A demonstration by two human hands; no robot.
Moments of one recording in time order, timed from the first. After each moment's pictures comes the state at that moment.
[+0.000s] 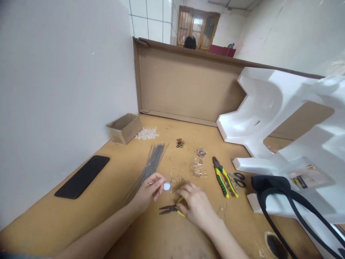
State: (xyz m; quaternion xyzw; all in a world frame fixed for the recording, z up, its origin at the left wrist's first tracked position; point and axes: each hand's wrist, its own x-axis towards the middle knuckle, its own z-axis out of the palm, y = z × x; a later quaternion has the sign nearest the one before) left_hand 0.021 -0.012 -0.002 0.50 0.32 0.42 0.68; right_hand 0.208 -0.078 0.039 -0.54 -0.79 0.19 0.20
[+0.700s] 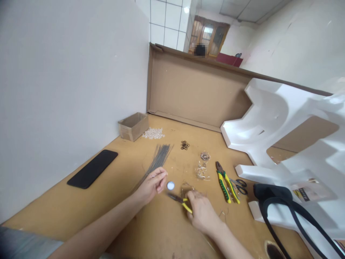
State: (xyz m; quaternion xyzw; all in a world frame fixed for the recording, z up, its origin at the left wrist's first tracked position) left_hand 0.012 -0.005 0.008 0.39 0.23 0.46 0.76; right_hand 0.213 -0.088 0.030 -0.57 -0.81 0.14 0.07
